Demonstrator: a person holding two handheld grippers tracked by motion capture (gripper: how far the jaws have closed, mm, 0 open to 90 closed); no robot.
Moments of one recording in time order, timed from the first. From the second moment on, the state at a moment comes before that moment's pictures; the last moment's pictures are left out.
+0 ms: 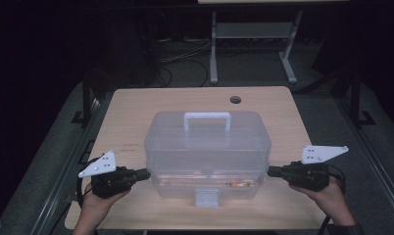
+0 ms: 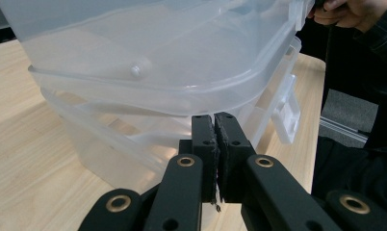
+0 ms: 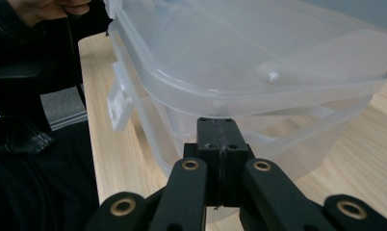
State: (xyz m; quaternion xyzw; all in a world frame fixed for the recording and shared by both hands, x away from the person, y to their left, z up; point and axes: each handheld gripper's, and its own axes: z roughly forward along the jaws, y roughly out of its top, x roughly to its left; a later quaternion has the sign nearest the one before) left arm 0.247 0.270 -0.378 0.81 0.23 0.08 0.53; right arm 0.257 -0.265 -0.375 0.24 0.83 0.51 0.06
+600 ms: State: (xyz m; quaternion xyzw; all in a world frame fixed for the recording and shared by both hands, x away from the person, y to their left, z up) left arm 0.236 0.269 -0.394 0.83 0.24 0.08 0.50; right arm 0.246 -0.262 -0.393 0.24 0.84 0.48 0.05
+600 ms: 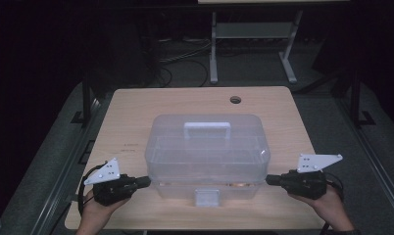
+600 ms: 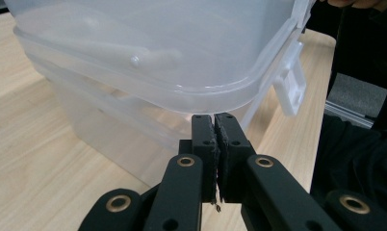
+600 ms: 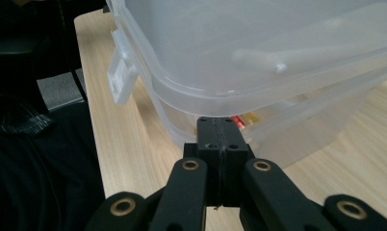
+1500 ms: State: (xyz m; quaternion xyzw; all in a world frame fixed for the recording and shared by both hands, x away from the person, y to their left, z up) left arm 0.243 0.304 -0.423 0.84 0.34 0.13 0.41; right arm 0.256 -0.295 -0.431 0.33 0.82 0.45 0.10
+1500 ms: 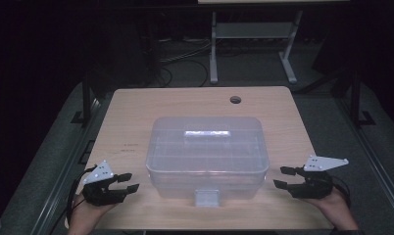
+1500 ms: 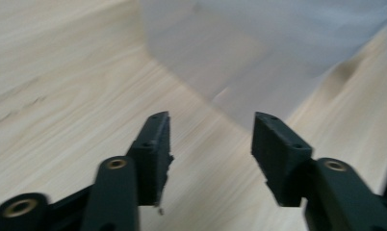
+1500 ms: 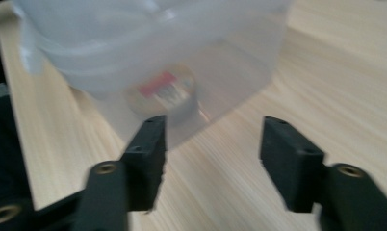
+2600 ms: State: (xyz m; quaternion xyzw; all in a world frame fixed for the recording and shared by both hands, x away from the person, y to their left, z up) left arm 0.272 0.320 -0.473 0.83 0.40 0.19 0.34; right arm 0.273 -0.307 -0.483 0.46 0.80 0.34 0.17
